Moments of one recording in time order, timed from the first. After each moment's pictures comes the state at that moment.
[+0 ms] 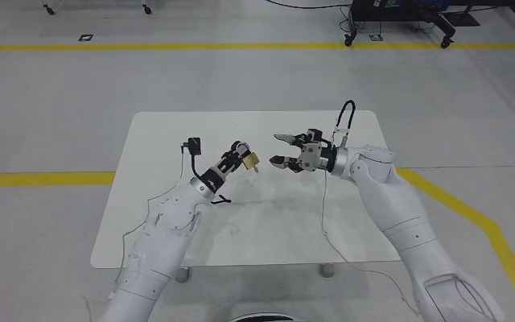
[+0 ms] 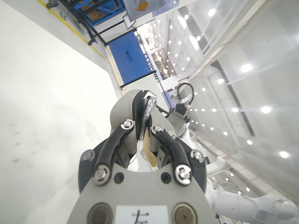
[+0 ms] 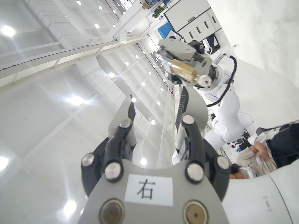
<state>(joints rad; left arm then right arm) 1.26 -1.33 -1.18 -1.38 0.04 -0.34 -0.38 -1.07 -1.20 1.20 -1.30 0.89 0.58 0.88</state>
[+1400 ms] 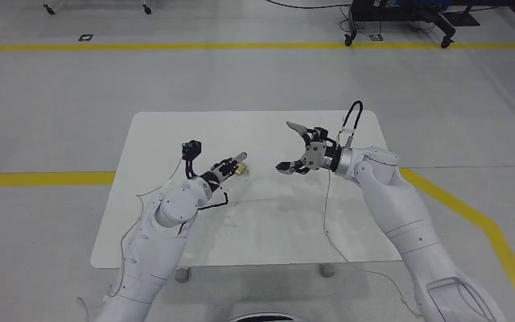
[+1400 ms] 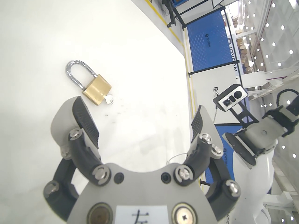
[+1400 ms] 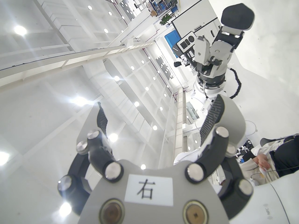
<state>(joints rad) 1.30 -1.31 -1.23 -1.53 0.32 0.17 -0.49 -1.07 -1.20 1.21 -1.30 0.89 0.57 0.87</state>
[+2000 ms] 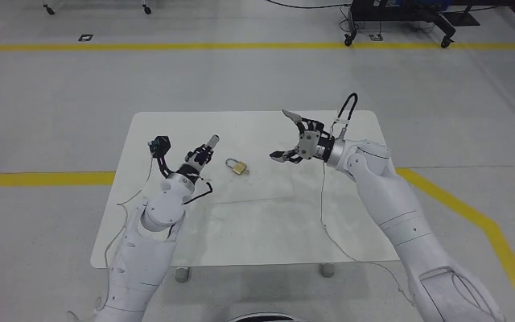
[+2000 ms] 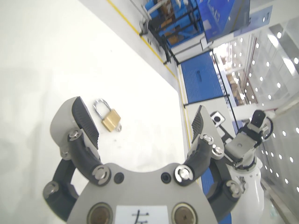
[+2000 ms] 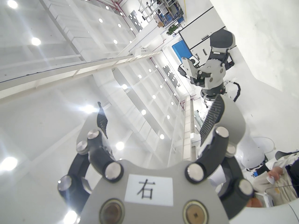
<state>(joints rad) 1.38 -1.31 -1.34 -1.63 0.35 0.20 -0.23 -1.00 -1.23 1.16 -1.24 1.00 0.55 0.78</state>
